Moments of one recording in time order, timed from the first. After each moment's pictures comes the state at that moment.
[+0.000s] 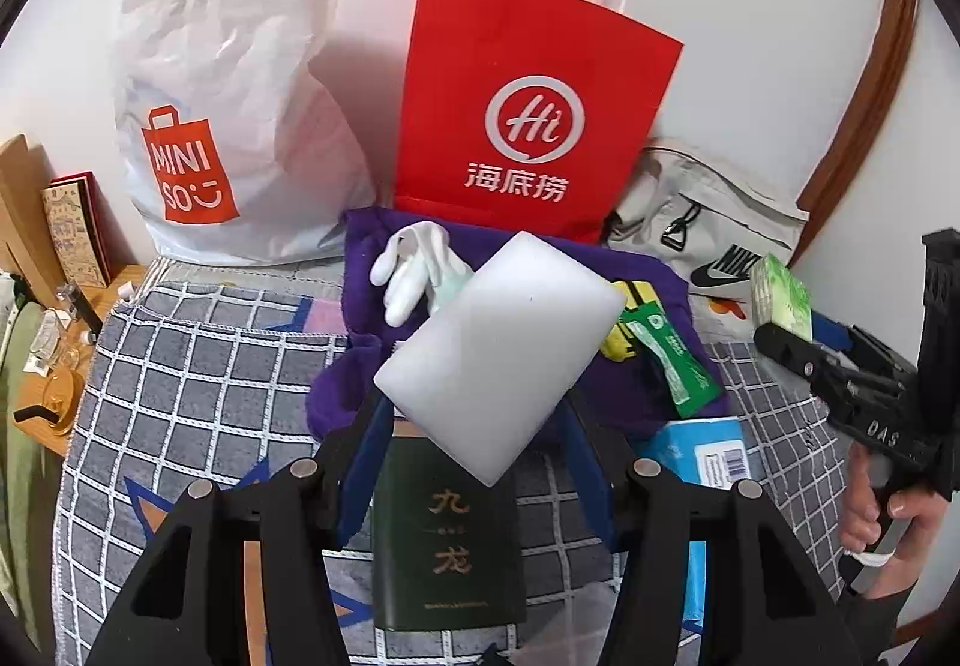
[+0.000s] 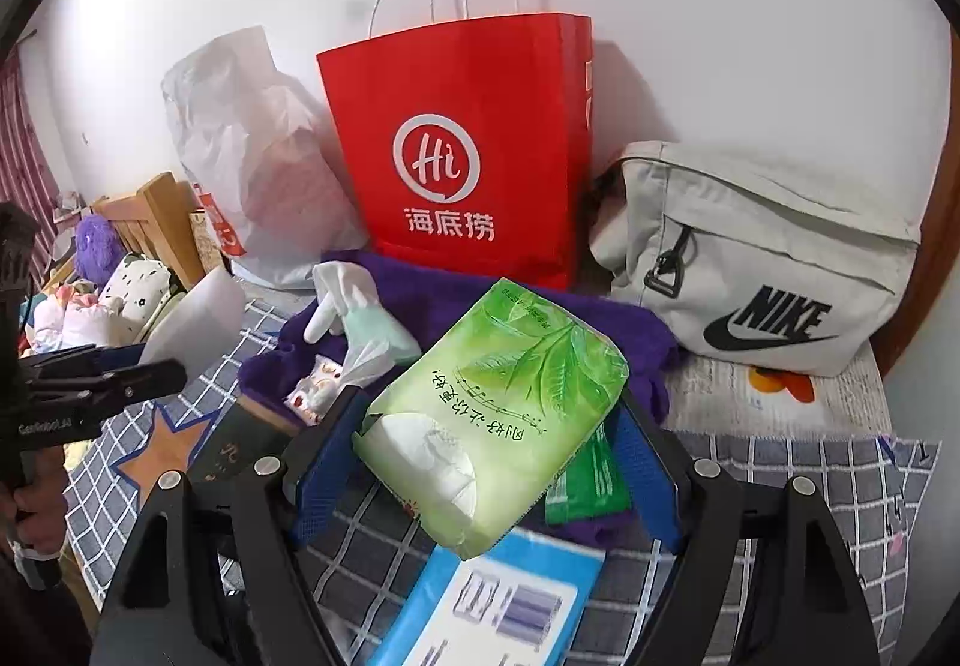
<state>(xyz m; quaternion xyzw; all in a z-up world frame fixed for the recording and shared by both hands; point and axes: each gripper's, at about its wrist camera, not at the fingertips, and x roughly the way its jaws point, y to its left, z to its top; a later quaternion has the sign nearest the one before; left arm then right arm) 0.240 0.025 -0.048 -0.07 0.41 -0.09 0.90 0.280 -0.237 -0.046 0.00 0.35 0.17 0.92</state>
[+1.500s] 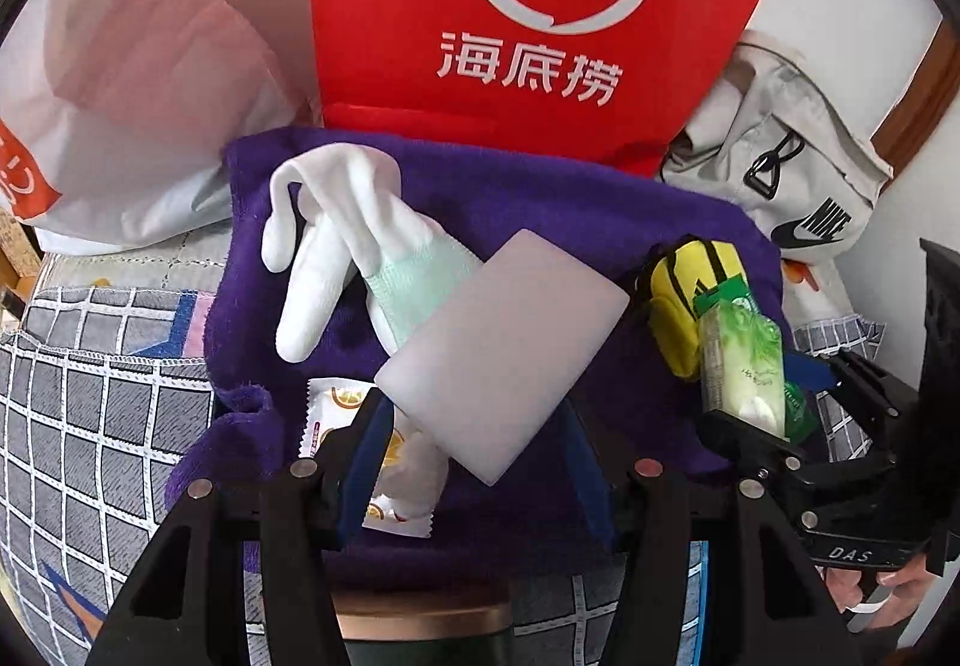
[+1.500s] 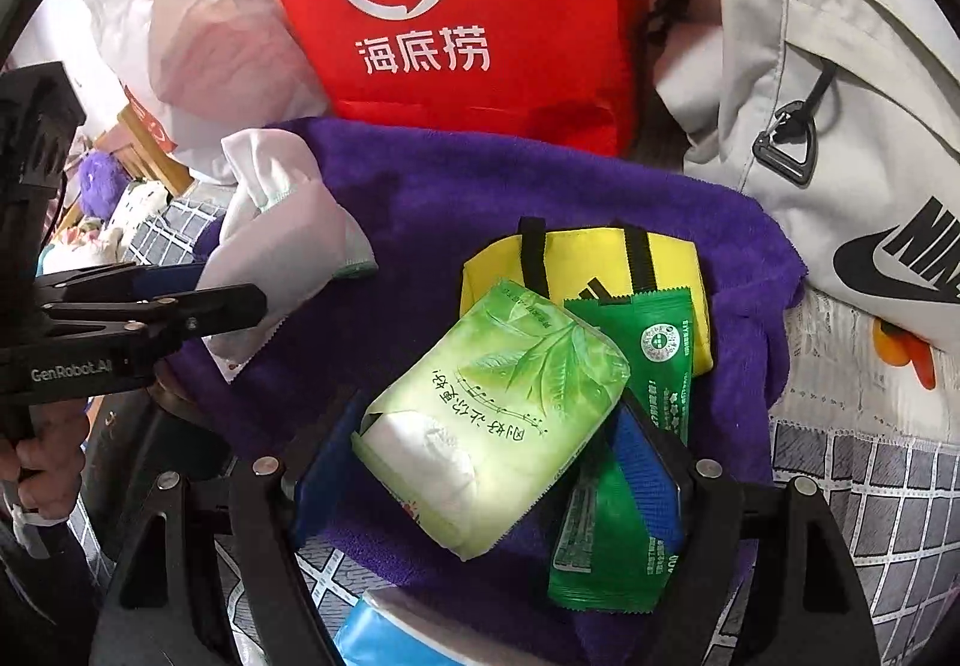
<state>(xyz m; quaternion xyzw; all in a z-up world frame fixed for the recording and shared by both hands) 0.358 -0.025 -0.133 -0.04 0.52 -0.09 0.85 0.367 -0.217 -0.153 -0.02 0.48 0.21 0.85</state>
